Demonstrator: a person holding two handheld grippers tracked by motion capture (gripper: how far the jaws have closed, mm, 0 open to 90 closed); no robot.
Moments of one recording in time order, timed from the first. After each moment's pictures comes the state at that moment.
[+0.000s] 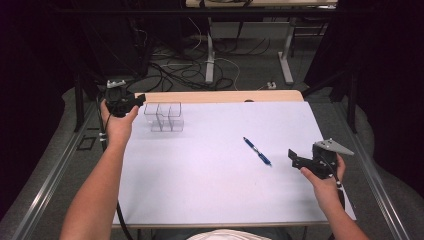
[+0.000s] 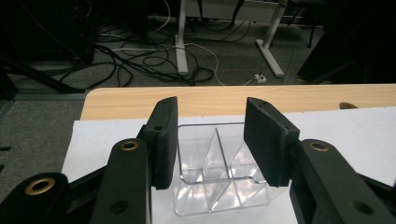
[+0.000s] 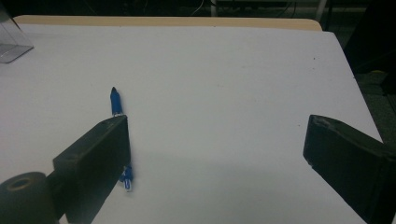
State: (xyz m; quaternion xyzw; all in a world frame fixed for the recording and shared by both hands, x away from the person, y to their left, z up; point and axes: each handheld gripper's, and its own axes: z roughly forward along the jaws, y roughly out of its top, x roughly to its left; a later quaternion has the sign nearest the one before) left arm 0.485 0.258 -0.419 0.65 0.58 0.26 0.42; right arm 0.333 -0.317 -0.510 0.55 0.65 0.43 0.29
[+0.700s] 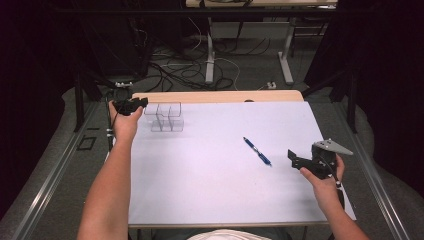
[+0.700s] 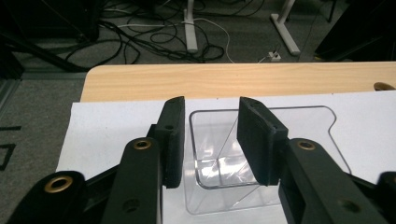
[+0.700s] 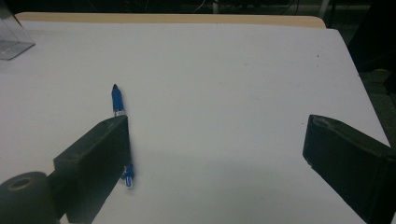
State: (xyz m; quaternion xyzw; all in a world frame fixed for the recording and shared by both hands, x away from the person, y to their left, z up) left arm 0.513 0.257 -0.446 0.67 0.59 0.25 0.38; right arm 0.334 -0.316 -0.512 0.55 0.65 0.43 0.29
